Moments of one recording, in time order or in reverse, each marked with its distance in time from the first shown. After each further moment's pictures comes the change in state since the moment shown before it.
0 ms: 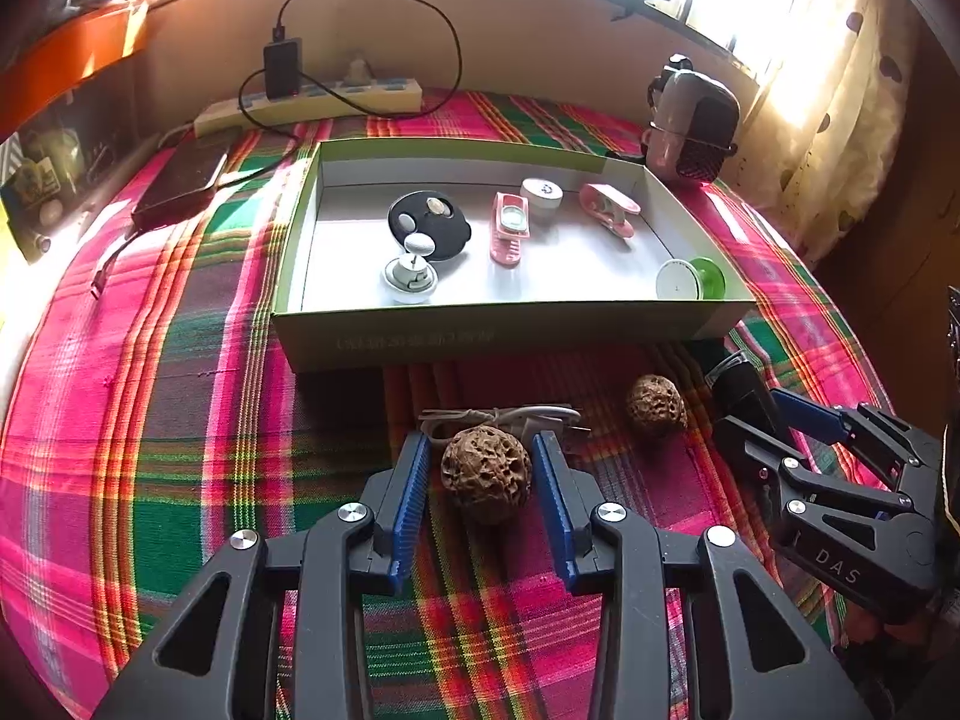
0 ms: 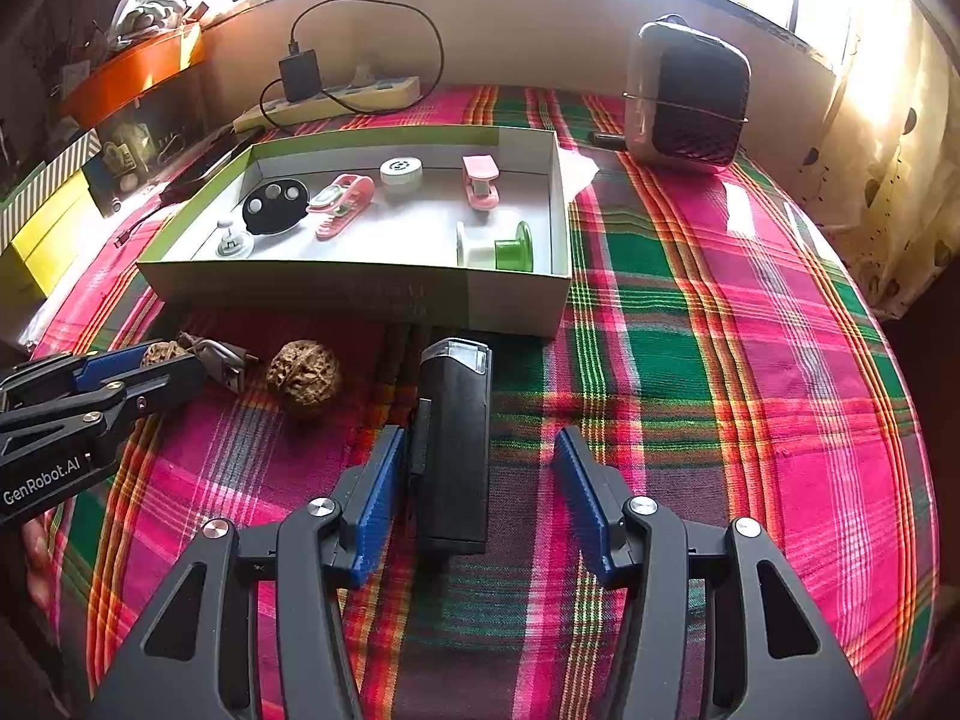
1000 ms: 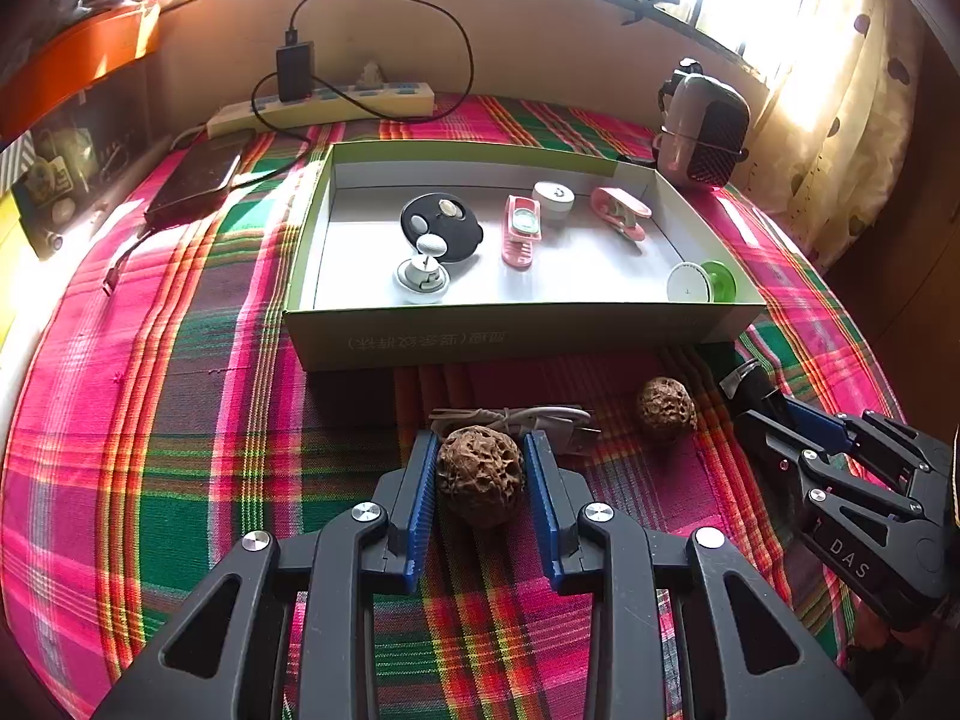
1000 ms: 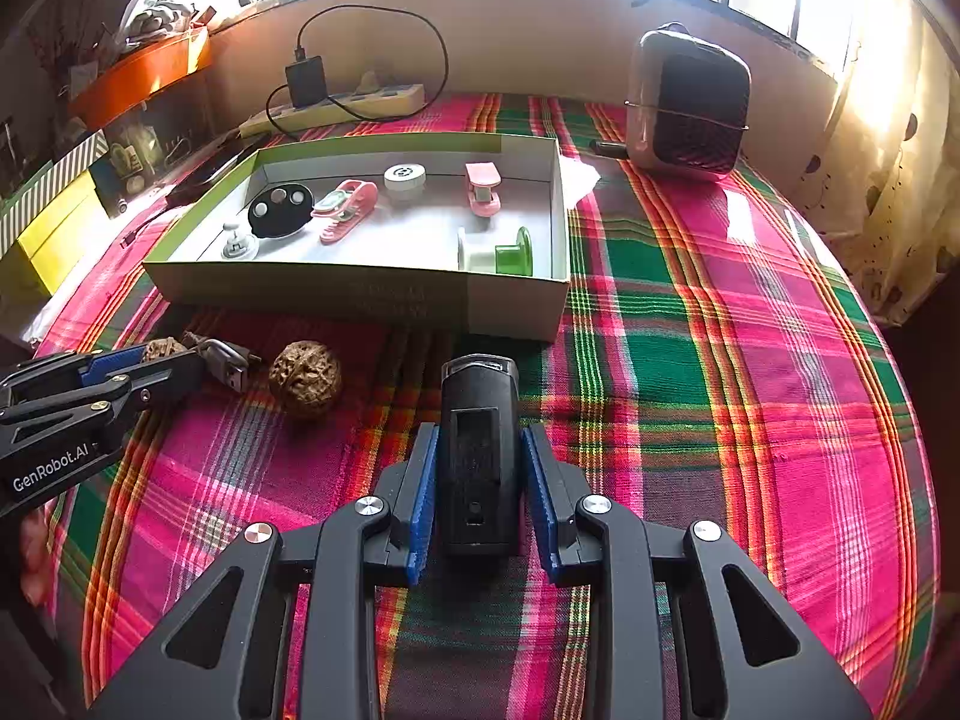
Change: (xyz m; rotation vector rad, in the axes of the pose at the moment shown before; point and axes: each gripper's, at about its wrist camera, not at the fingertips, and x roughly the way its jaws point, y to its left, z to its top) left arm -0.001 0.000 -0.001 -0.007 -0.009 0.022; right arm -0.003 -0.002 -0.001 -0.008 -0.018 0.012
